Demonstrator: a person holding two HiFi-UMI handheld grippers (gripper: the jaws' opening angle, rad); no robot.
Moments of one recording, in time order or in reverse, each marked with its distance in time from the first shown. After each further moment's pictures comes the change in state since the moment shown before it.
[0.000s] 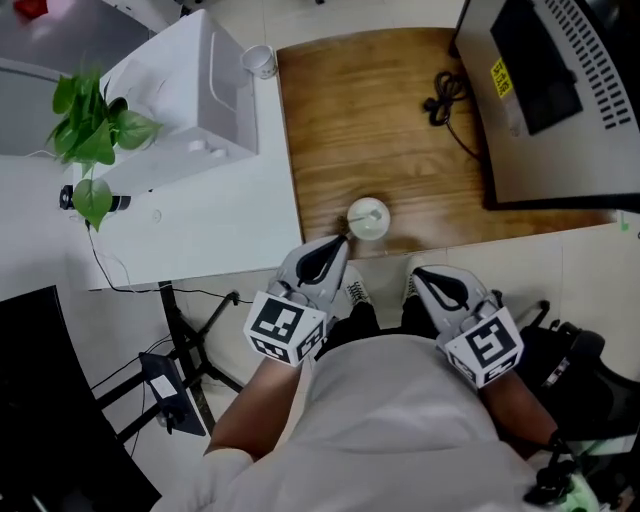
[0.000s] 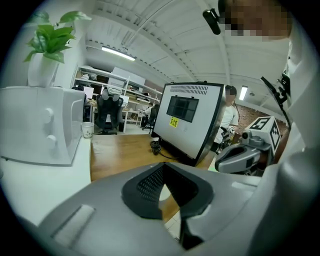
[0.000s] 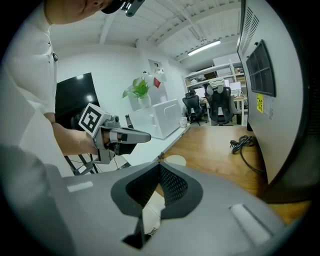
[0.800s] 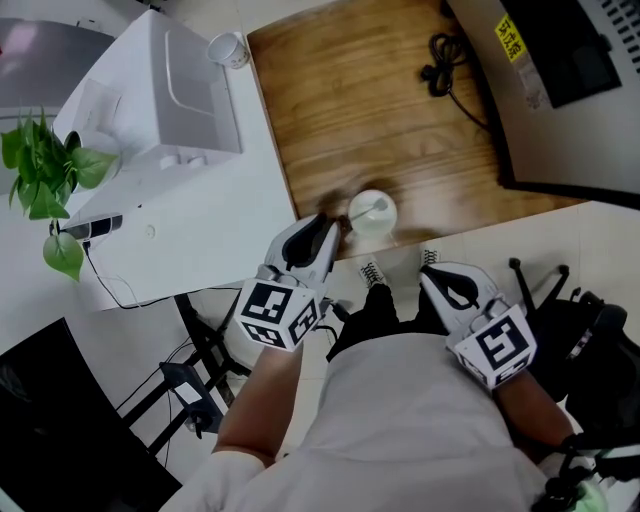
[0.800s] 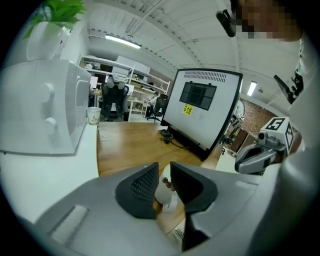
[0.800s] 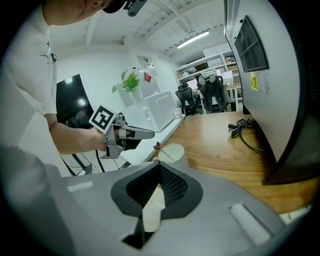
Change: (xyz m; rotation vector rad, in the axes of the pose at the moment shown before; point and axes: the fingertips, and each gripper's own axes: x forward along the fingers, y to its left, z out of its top) left arm 0.032 0.059 -0.034 -0.052 0.121 0.035; right arm 0.024 -0.011 -0.032 0.095 0.042 -0.026
